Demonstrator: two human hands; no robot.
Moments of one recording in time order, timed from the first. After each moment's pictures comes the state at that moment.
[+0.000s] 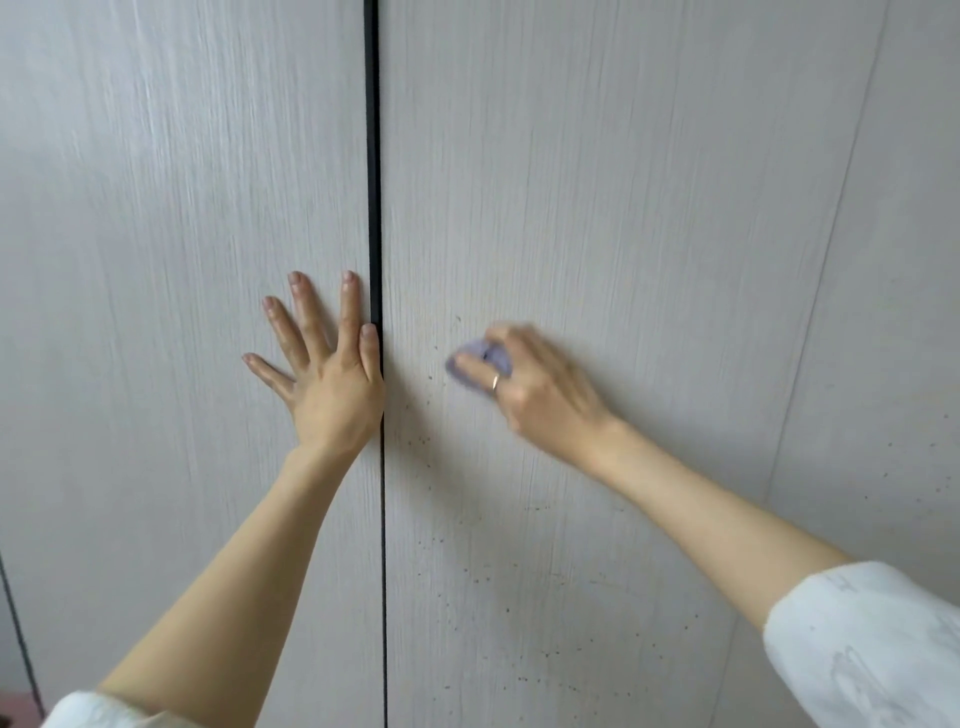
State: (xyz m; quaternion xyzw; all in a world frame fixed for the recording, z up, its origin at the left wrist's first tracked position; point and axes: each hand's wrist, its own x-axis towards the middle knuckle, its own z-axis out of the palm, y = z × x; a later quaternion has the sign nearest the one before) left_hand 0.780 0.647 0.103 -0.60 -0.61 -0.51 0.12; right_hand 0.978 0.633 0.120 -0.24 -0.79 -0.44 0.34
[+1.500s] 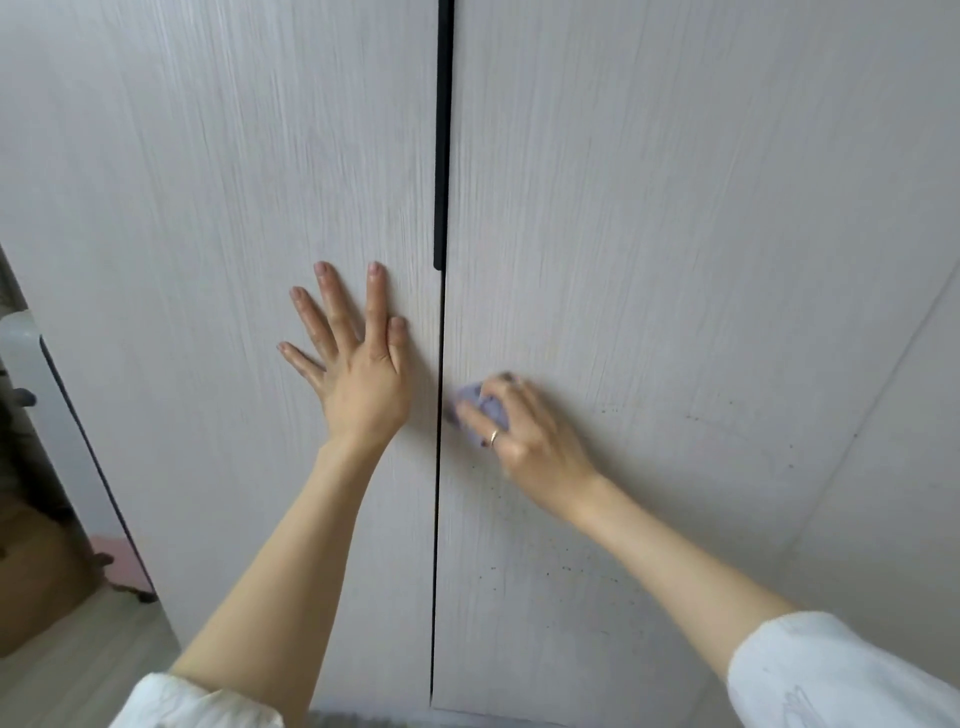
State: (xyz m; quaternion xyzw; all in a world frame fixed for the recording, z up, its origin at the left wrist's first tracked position) left_hand 0.754 0.639 0.009 -0.58 -0.64 -0.50 0.07; right_hand 0.925 0.639 -0.033 -0.28 -0.82 -0.30 0.39
